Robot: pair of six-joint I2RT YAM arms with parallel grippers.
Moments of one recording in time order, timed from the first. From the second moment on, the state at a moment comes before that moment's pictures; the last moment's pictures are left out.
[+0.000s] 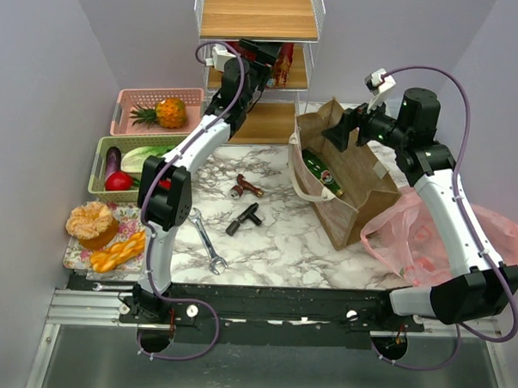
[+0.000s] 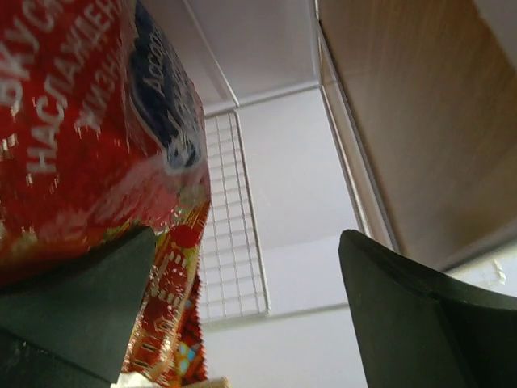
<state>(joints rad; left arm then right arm) -0.41 2.09 1.90 0.29 -0.16 -1.33 0.20 1.35 1.41 -0.35 -0.54 -0.07</state>
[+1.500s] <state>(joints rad) -0.47 1.29 1.46 -0.32 0.69 0.43 0.20 1.55 1.52 -0.81 -0.19 -0.35</state>
